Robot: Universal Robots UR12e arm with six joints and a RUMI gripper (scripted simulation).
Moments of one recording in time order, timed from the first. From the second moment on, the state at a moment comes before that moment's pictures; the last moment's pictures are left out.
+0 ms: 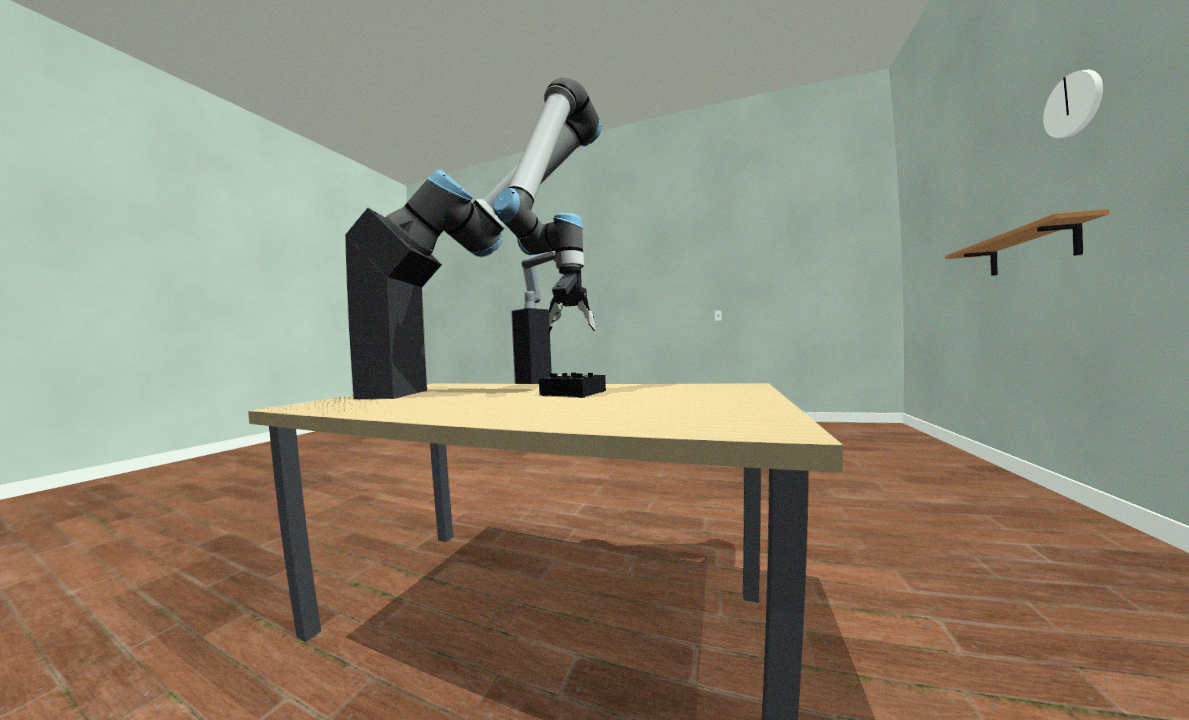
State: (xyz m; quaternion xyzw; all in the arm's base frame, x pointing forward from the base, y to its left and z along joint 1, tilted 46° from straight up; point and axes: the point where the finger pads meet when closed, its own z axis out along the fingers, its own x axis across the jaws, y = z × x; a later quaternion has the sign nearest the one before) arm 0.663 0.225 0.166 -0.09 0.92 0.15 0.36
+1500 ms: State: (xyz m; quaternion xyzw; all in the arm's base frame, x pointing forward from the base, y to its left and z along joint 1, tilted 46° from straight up) arm 0.680 0.216 0.159 -0.29 0.87 0.06 0.38
